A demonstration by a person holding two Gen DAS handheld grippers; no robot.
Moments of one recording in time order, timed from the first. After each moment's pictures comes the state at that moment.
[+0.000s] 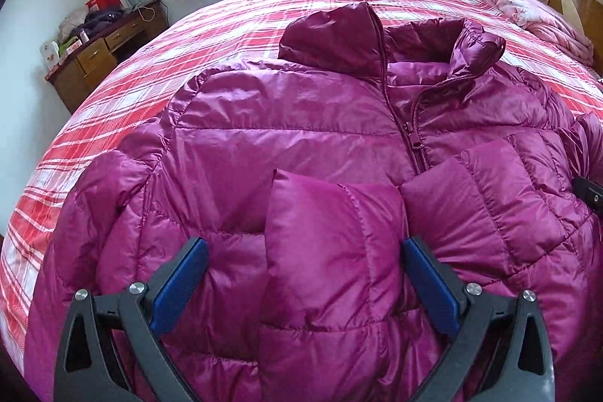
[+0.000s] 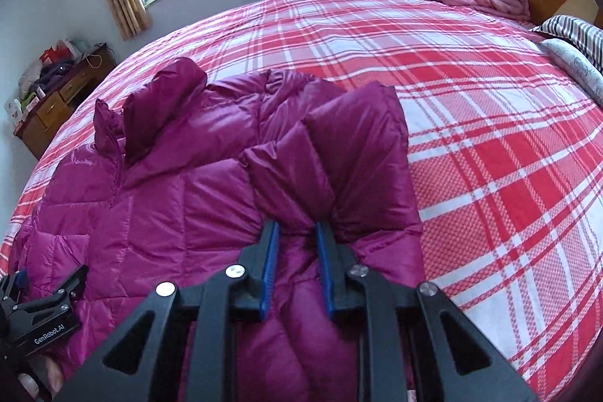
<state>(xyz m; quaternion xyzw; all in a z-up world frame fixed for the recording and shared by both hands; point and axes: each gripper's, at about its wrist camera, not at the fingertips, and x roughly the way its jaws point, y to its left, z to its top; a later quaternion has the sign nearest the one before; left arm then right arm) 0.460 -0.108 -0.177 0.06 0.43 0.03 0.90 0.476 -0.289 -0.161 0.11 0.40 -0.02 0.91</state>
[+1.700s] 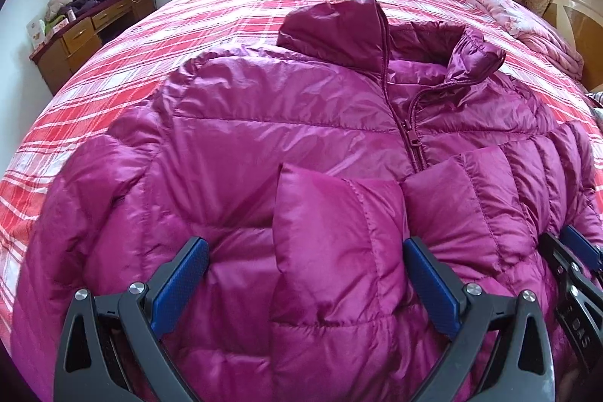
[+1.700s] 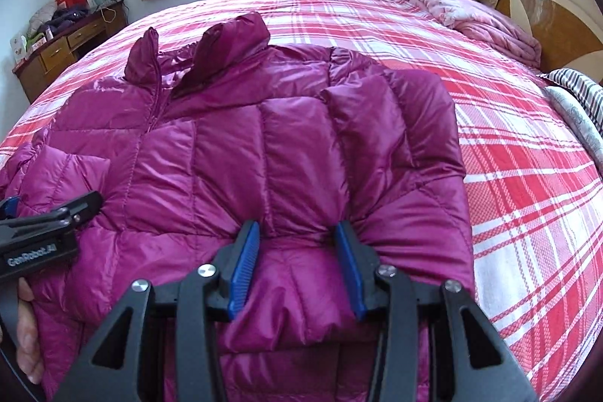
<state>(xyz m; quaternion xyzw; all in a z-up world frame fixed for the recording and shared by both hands) 0.458 -0.082 -0.171 0.01 0.45 -0.01 0.89 0.440 -0.230 -0.167 0.02 0.40 -0.01 0.91</state>
